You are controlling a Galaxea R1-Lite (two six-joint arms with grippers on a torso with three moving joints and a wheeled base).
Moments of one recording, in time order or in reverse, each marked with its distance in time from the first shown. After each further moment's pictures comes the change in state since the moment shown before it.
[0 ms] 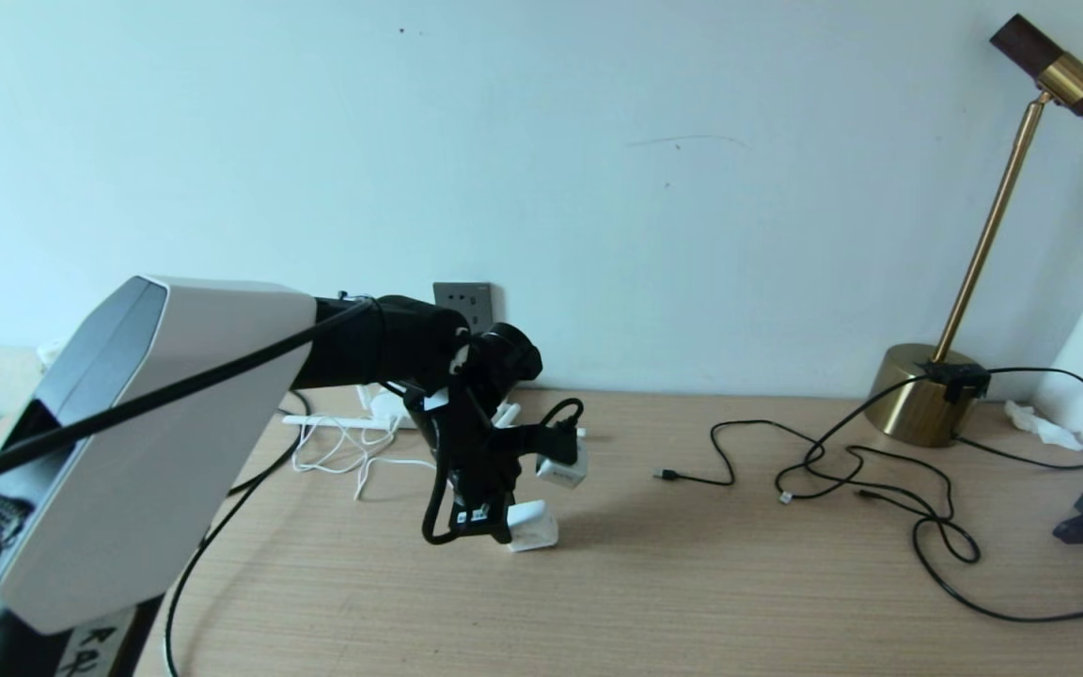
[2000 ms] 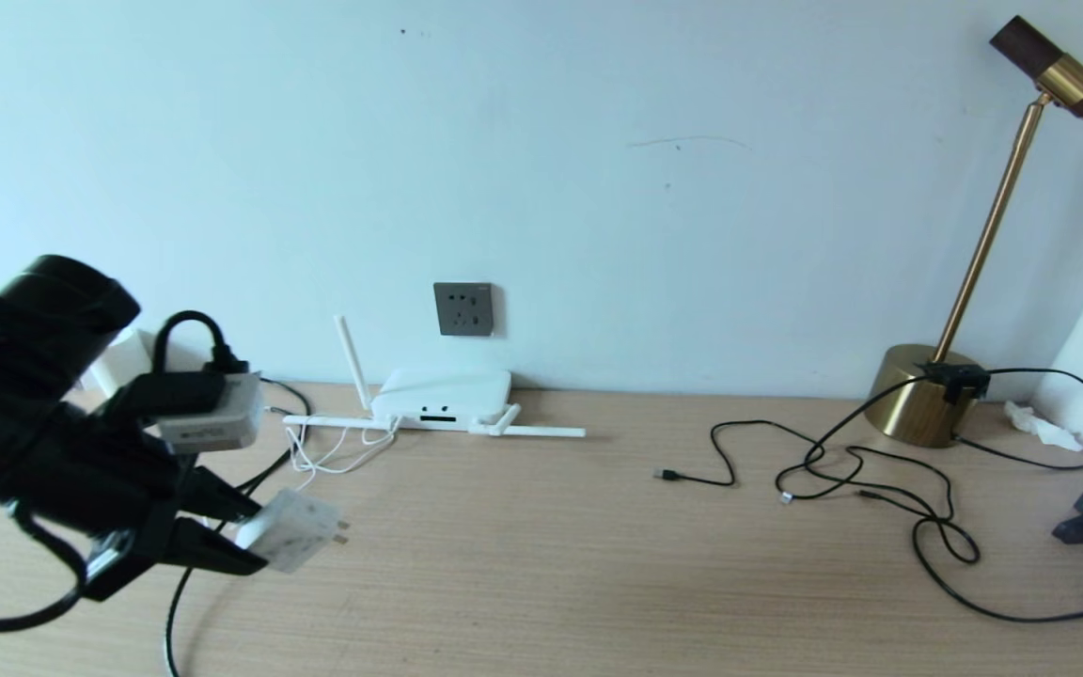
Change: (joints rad) left arm 0.529 -0.749 0.666 0.005 -0.348 0.106; right arm 0.000 0.000 0.000 0.001 0.000 0.000
